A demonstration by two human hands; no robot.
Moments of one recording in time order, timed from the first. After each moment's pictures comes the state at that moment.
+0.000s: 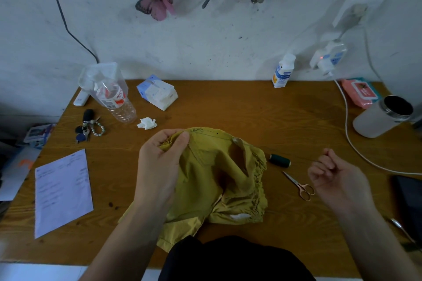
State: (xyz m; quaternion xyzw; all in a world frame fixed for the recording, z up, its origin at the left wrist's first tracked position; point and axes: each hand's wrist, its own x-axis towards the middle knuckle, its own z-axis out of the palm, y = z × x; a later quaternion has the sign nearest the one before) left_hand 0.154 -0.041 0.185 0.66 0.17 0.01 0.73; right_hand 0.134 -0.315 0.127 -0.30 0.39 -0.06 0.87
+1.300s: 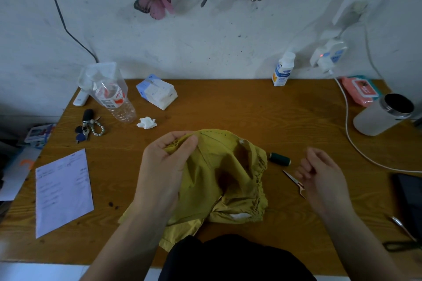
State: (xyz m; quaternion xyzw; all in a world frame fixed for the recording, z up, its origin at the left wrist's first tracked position) left_hand 0.144 -0.047 0.200 0.65 0.15 -0.06 0.74; right_hand 0.128 -0.294 0.122 -0.53 0.31 -0.03 0.79
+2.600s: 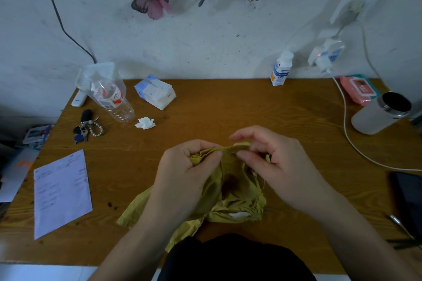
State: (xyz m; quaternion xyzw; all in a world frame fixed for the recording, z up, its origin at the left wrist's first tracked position) left_hand 0.131 -0.061 0.211 0.79 0.02 -0.10 0.61; right_hand 0.136 -0.234 0.204 -0.88 -0.16 0.01 0.46
